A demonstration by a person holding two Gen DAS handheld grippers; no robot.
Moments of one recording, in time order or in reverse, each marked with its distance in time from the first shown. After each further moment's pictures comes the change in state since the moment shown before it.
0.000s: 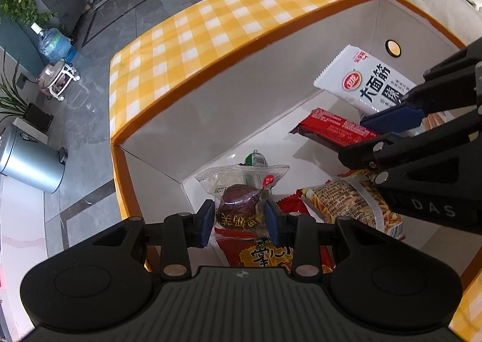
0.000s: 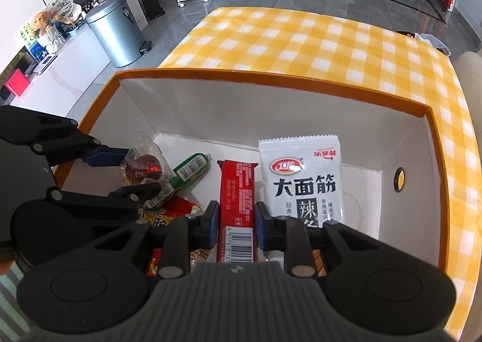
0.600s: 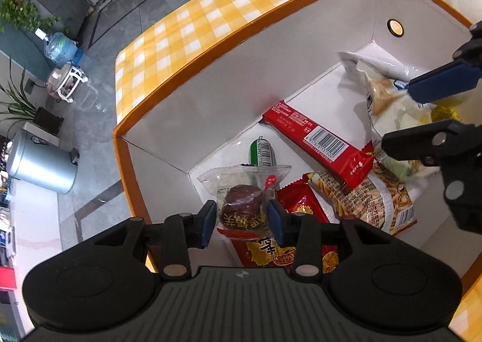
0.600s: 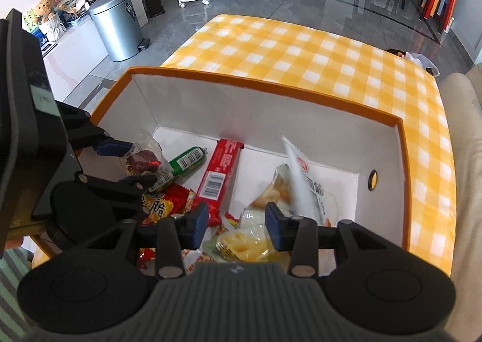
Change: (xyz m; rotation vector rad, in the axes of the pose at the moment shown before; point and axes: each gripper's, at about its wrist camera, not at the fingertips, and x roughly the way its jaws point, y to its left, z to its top) left arm 0.001 -0.010 -0.005 0.047 0.028 0.068; right arm -0.031 0.008 -0.010 -0.063 -0.017 -0.062
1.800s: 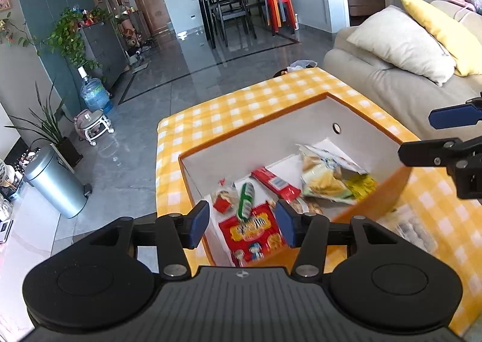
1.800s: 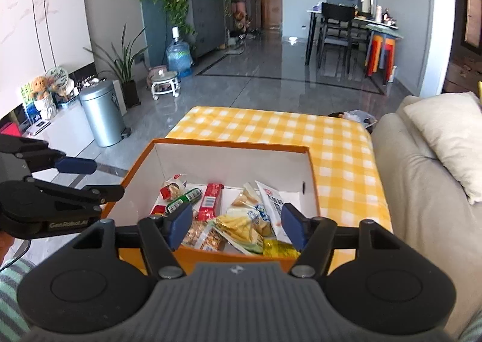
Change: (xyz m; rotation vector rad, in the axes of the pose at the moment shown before) left arm -0.161 -0.014 -0.100 -0.185 -0.422 -0.003; right arm -0.169 0.030 -0.117 0.106 -0.402 -0.129
